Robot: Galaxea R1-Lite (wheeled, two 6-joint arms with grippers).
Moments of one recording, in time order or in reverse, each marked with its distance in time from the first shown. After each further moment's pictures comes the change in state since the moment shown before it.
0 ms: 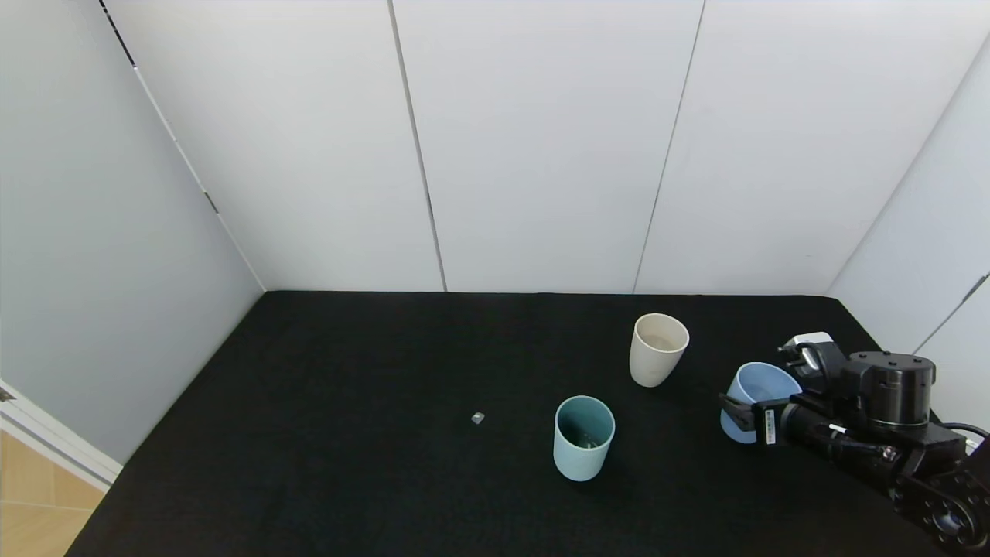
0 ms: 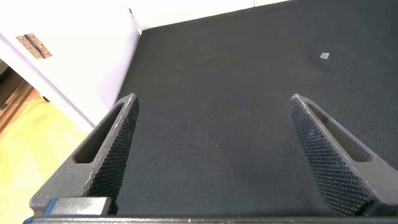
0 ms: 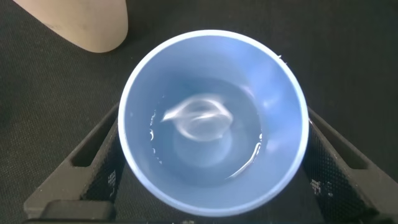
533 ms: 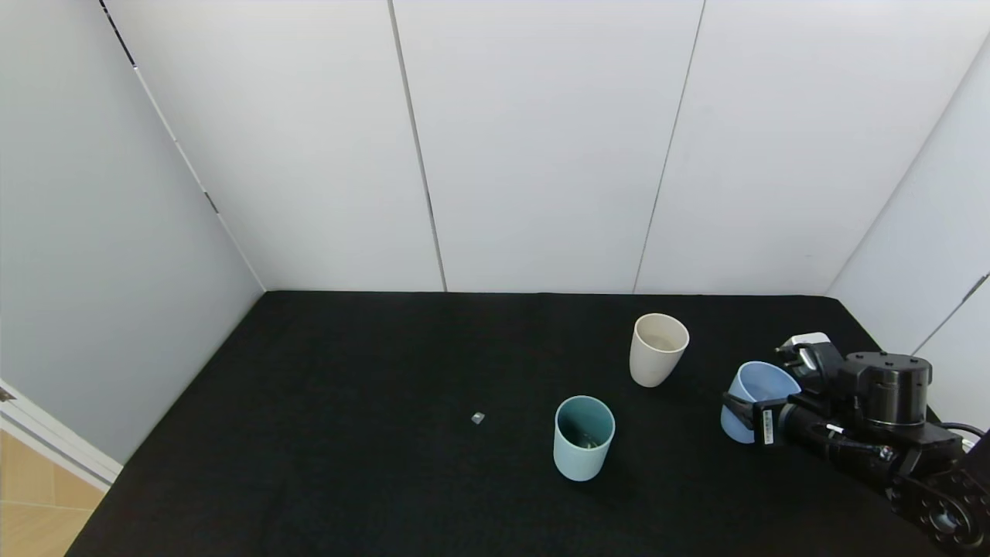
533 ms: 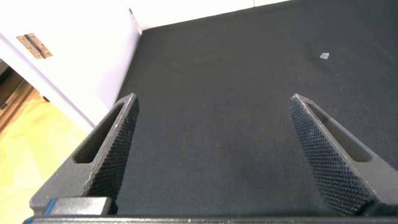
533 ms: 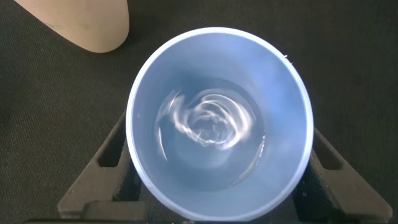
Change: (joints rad) left arm 0.001 0.000 0.000 0.000 0.000 0.000; right arm 0.003 0.008 -0.004 0.003 -0.001 0.001
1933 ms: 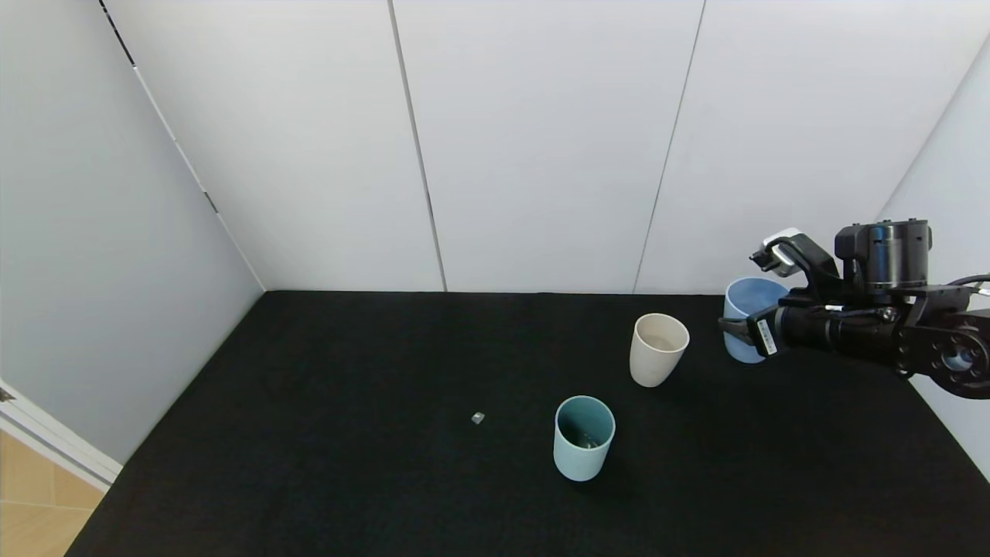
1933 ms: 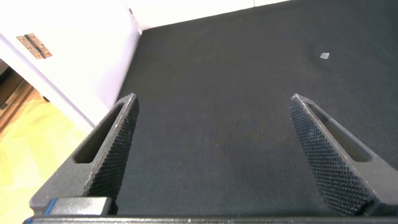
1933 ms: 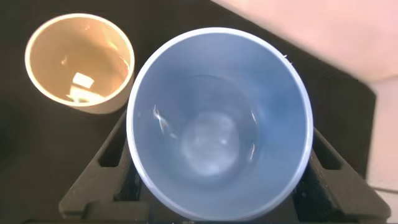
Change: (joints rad) left arm 0.000 0.000 0.000 0.000 0.000 0.000; right arm 0.018 -0.158 -0.571 0.740 0.000 -0.284
